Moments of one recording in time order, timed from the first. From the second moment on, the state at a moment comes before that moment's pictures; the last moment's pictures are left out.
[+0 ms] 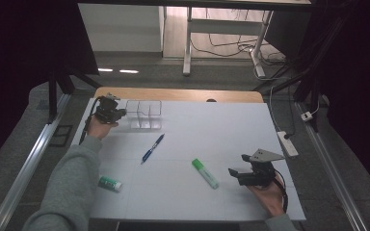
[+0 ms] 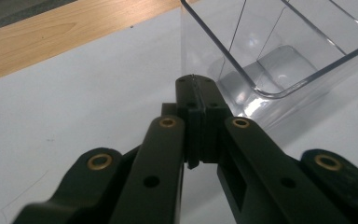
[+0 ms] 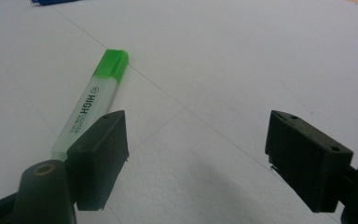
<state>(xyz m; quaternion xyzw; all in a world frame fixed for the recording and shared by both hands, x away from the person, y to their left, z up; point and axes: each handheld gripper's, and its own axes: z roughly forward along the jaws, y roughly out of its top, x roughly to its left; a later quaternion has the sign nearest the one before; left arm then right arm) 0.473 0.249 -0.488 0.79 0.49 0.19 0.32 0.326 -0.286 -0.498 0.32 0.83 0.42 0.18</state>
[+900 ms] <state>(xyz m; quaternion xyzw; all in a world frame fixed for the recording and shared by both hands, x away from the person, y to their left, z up) 0.478 0.226 -0.487 0.80 0.47 0.19 0.32 0.328 -0.285 -0.500 0.32 0.84 0.41 0.17</state>
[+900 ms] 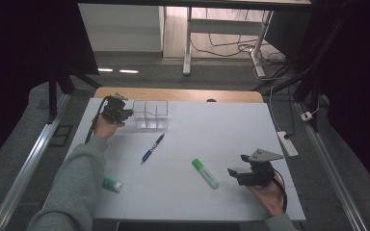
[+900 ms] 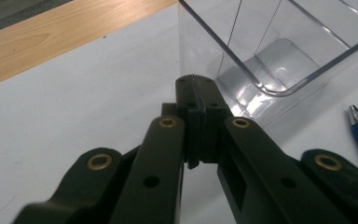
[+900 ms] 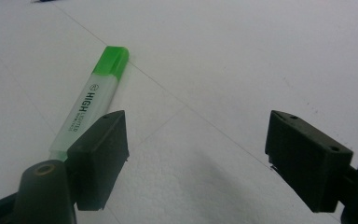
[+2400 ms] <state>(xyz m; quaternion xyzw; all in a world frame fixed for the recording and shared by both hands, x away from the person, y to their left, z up) 0.487 0.167 -0.481 0.82 0.44 0.17 0.32 0.329 -0.284 -0.501 0.31 0.84 0.42 0.17</state>
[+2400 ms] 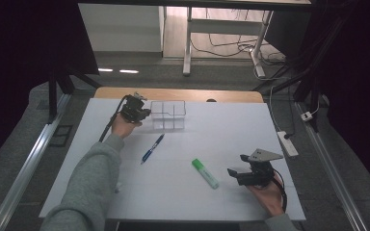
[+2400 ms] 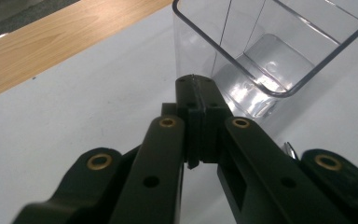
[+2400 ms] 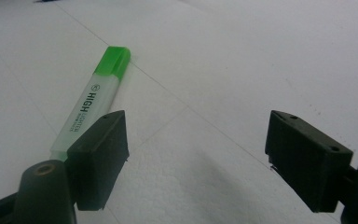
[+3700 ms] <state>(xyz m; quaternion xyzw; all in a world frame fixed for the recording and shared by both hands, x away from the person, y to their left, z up) 0.500 0.131 -0.481 0.82 0.44 0.16 0.32 0.330 -0.285 -0.502 0.31 0.84 0.41 0.17</state>
